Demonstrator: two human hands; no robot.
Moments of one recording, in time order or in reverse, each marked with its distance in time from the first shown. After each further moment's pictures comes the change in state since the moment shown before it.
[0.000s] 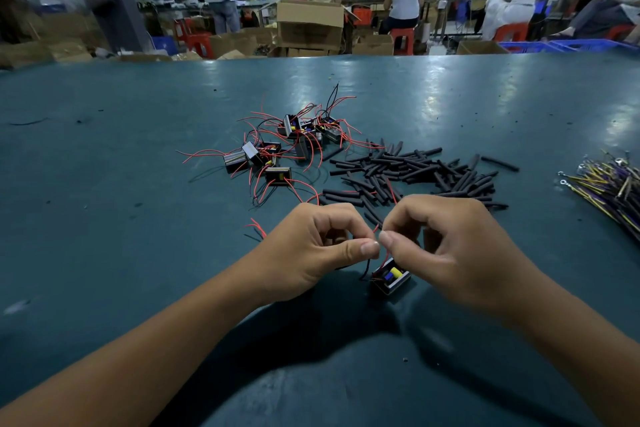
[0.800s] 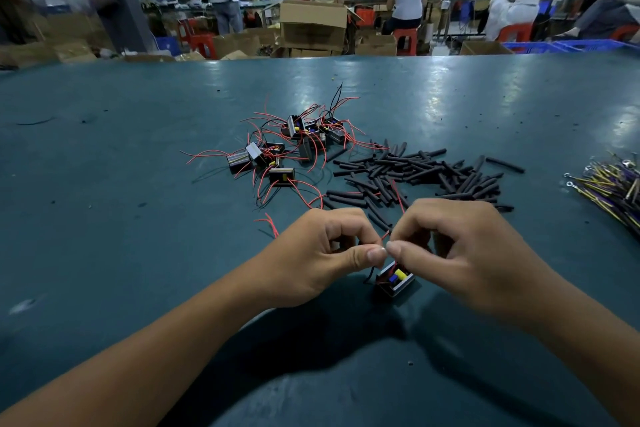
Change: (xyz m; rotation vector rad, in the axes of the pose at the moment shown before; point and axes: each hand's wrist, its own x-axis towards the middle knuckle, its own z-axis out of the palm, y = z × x) left_hand 0.001 0.001 -0.001 0.163 -0.042 0.054; right_hand 0.000 0.003 -0.005 0.011 -0.064 -0.009
